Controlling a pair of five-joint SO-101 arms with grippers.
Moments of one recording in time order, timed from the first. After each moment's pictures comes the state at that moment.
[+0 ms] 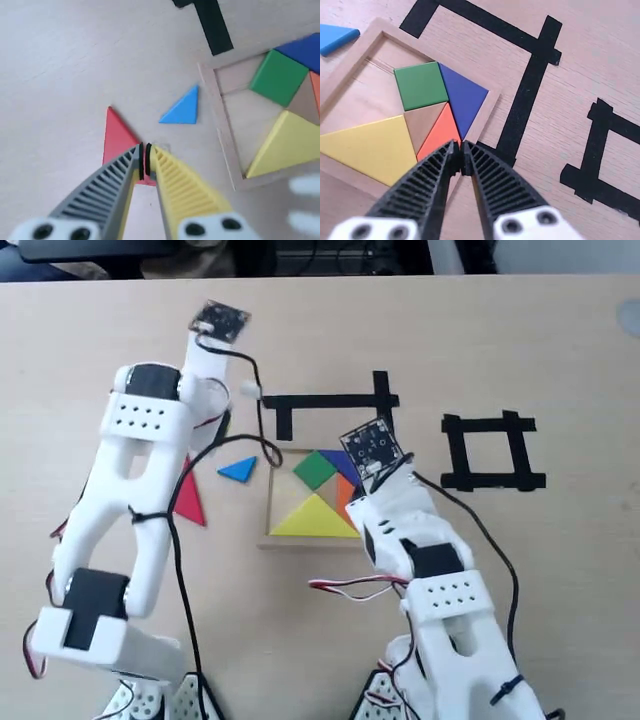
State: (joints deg) left arm 3.3 2.1 2.1 75.0 -13.1; right arm -10.7 -52.4 76.2 30.4 19.7
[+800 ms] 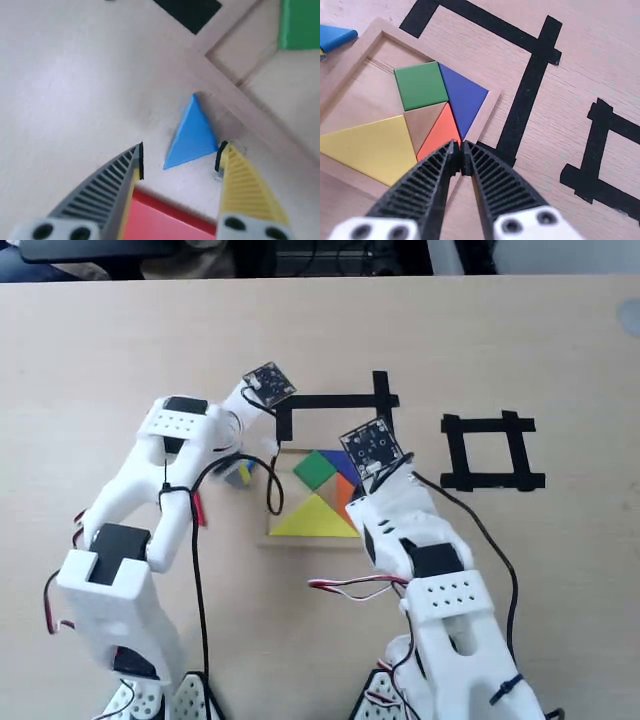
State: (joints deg) left arm 3.9 17.0 12.0 54.5 -44.2; right arm -10.7 -52.4 76.2 30.4 19.7
